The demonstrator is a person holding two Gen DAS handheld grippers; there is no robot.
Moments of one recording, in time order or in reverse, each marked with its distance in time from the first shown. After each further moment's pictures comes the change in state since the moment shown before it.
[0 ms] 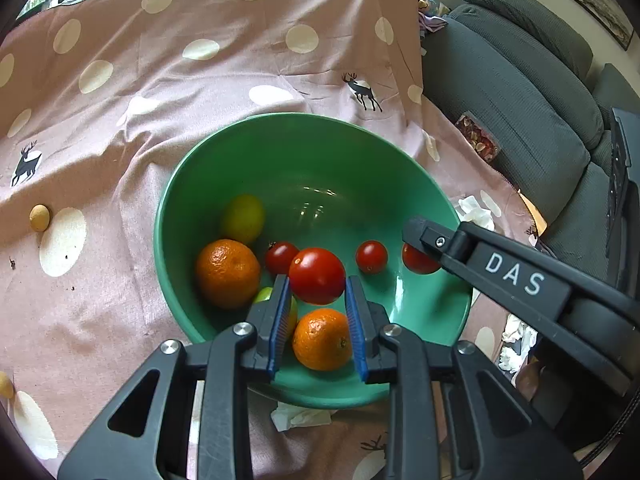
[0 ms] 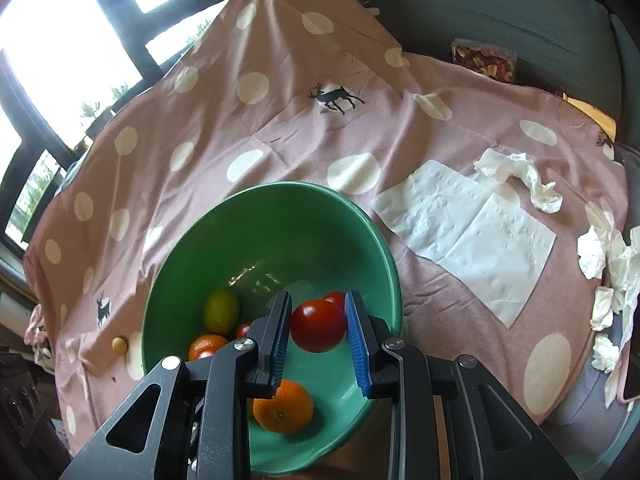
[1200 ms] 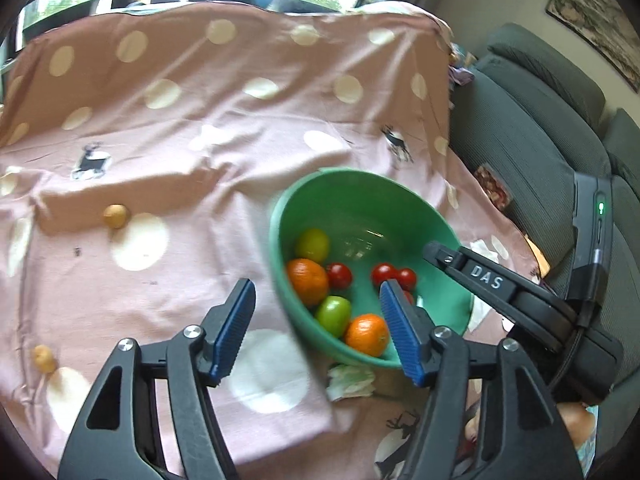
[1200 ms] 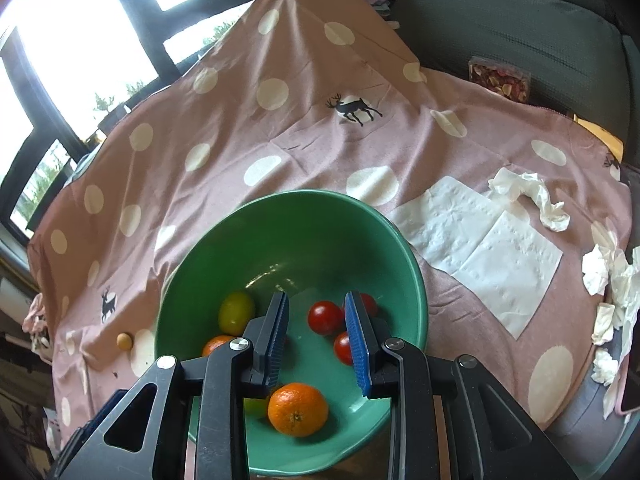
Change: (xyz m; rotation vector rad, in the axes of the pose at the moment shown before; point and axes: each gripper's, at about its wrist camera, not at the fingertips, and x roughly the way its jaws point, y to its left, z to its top) left arm -0.080 0.039 -0.009 -0.114 -0.142 0.084; right arm -0.007 0.018 -0.002 -0.057 -0.041 0.018
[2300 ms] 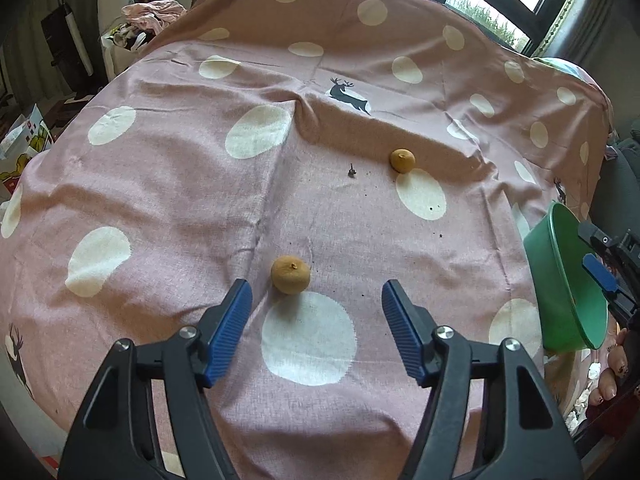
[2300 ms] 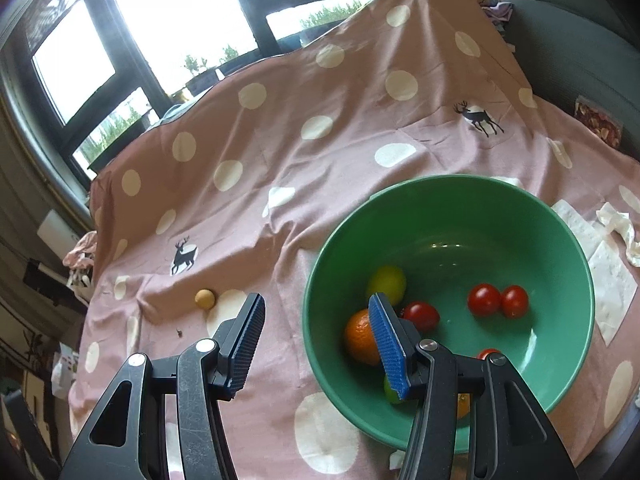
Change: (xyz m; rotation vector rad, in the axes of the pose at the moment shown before) left arm -0.057 0.170 -0.067 -0.337 0.012 0.381; right arm 0.001 0.096 -0.037 -0.210 0.006 0.213
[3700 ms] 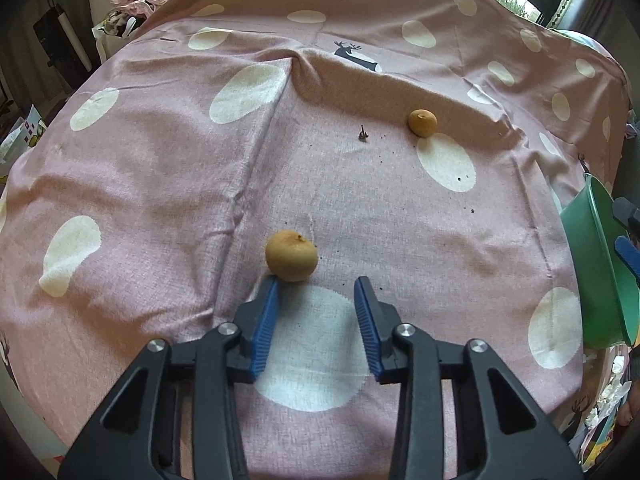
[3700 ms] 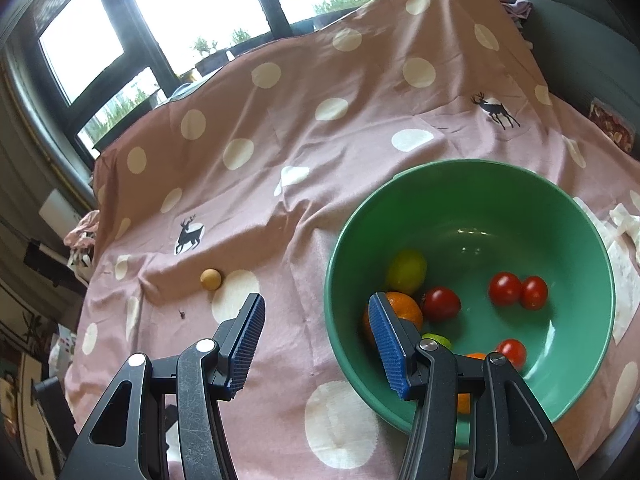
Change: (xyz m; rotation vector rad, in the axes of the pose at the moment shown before) left arm 0.044 -0.002 -0.006 0.014 0.073 0.069; right arm 0.009 0.011 -0.007 -0.044 0.046 0.010
